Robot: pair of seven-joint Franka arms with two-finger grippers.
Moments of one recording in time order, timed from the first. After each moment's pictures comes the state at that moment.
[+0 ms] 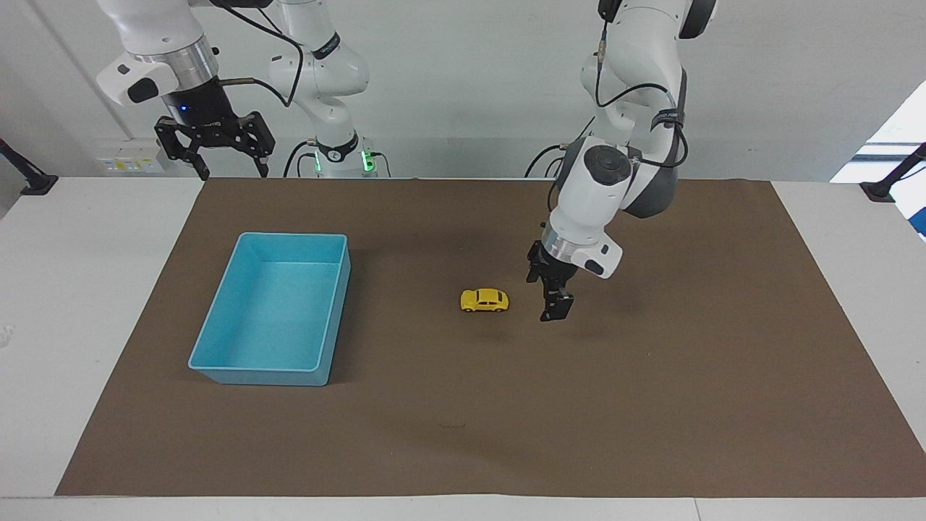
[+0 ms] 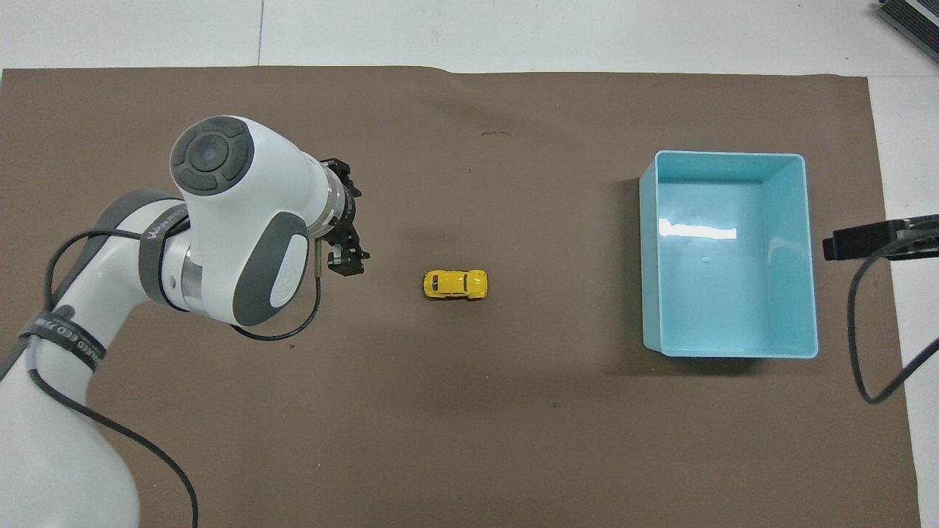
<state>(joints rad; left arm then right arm) -0.50 0.34 -0.02 -1.74 -0.14 2.21 -2.13 0.06 -0.07 -0.07 -1.57 0.01 1.57 -0.05</state>
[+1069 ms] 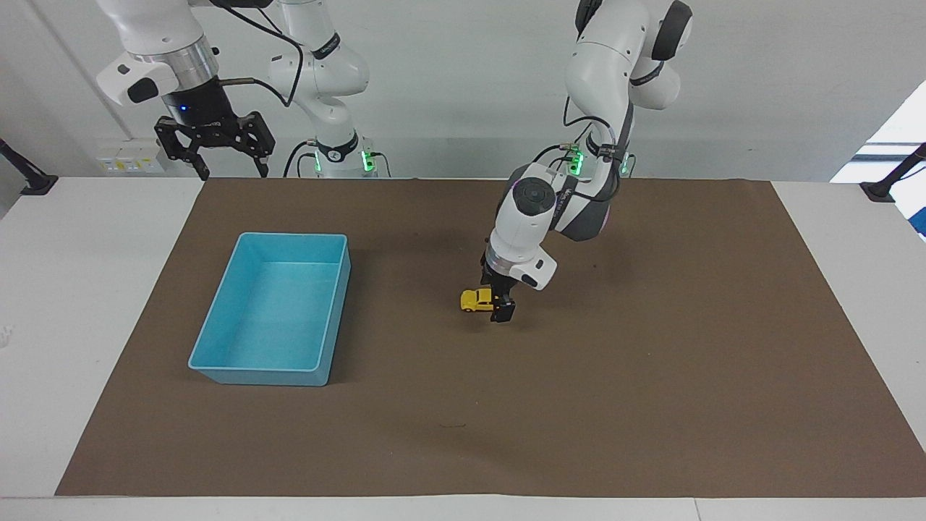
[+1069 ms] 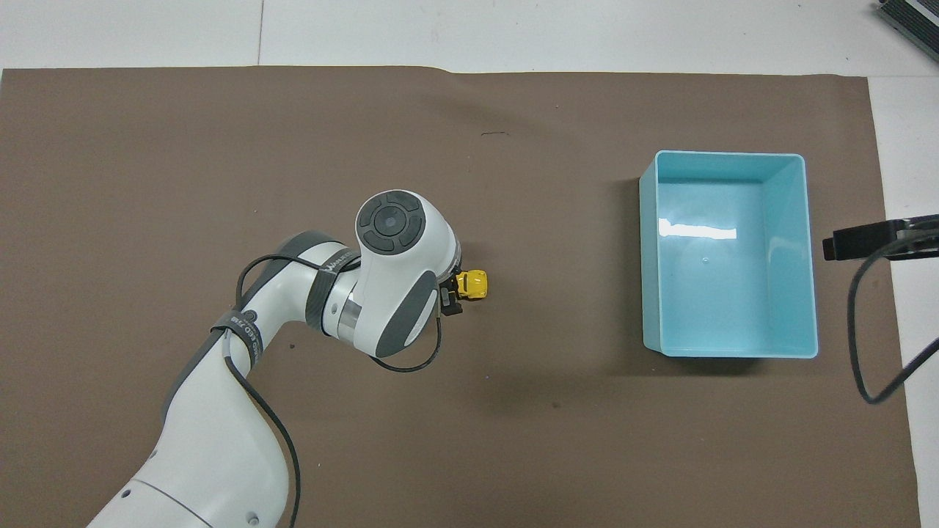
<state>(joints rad) -0.61 0.46 -0.02 -1.73 -0.17 2.28 -2.24 0.06 -0.07 -0.07 -1.57 0.01 1.57 -0.05</state>
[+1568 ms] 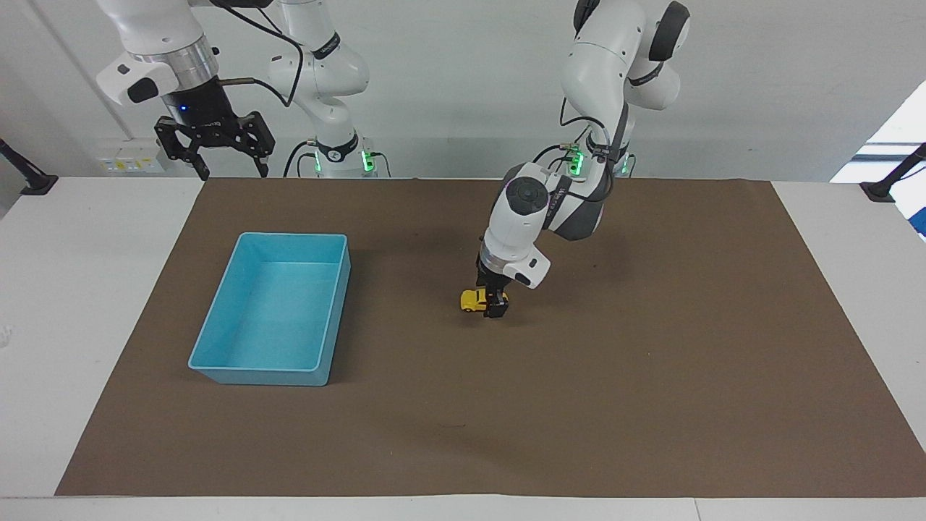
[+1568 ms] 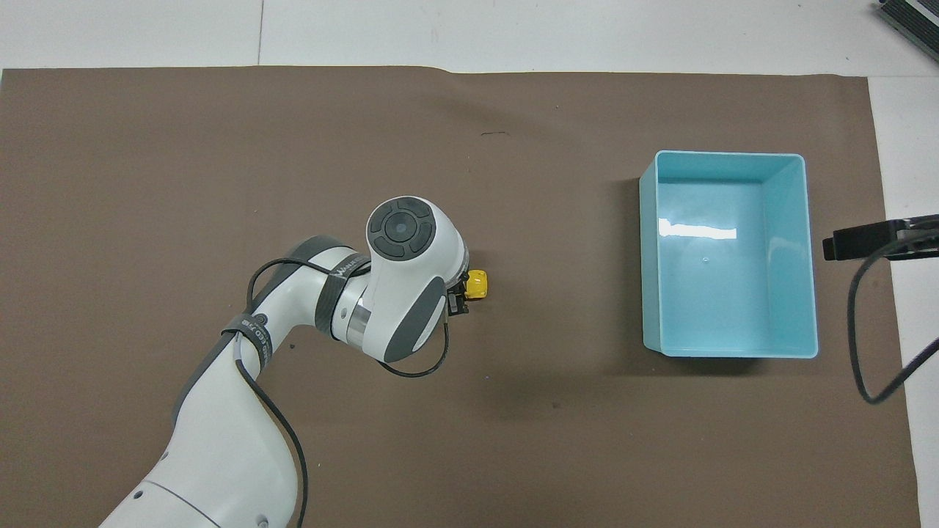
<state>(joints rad) -0.63 0.47 -0.03 -1.73 -0.17 2.28 -2.24 0.06 -0.07 -0.07 -1.57 0.01 1.57 -0.05</state>
